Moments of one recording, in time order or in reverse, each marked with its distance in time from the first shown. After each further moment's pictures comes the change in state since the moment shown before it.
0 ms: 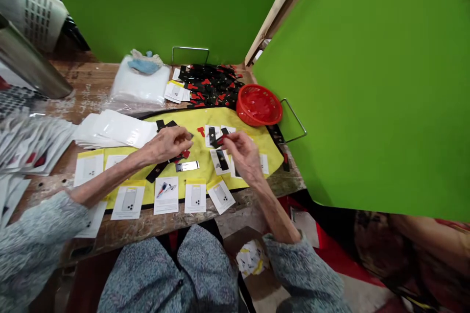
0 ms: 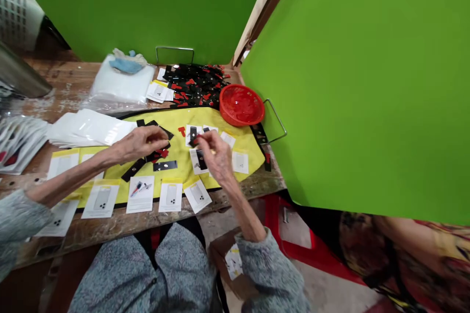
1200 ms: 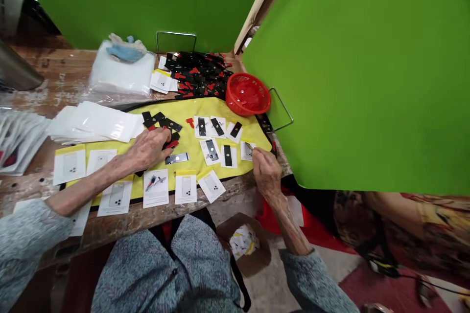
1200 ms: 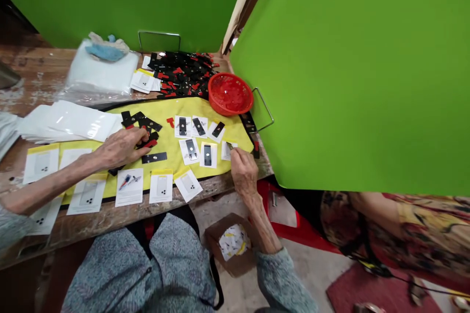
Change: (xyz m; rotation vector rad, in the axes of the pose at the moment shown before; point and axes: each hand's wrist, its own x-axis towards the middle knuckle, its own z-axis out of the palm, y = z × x) left_hand -0.017 -0.008 0.013 0.566 -0.092 -0.085; right_hand -0.076 0.073 -0.089 -0.961 0.218 -0.337
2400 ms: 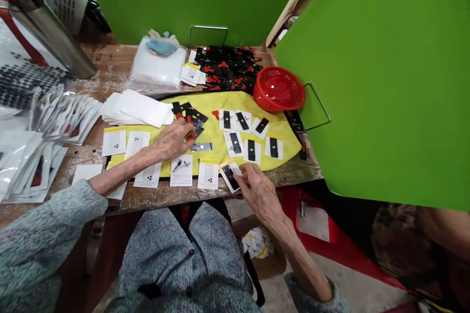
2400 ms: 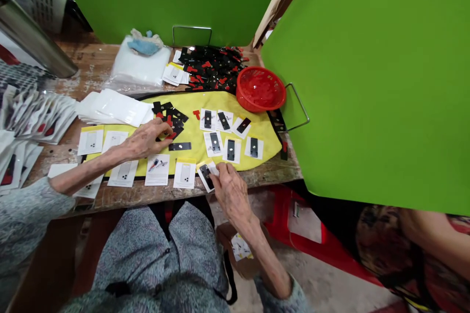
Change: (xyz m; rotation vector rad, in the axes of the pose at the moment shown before) left_hand -0.028 0.005 -0.006 -0.156 0.101 -0.020; right_hand -0.008 -0.114 -0.025 0.388 -0.465 0.163
